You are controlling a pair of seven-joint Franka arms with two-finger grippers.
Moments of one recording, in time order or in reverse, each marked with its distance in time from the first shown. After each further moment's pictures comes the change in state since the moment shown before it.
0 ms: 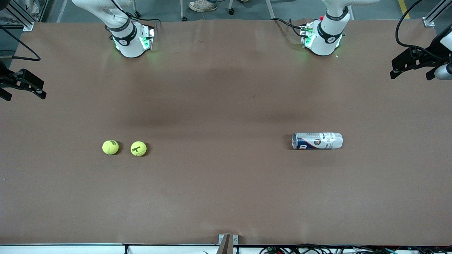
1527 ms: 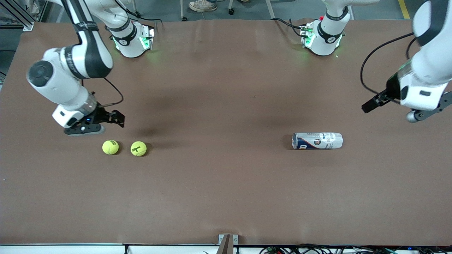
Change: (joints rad) left arm -0.002 0.057 -0.076 -0.280 0.074 0.282 -0.713; right arm 0.172 0.119 0.011 -0.585 0.081 0.688 0.150
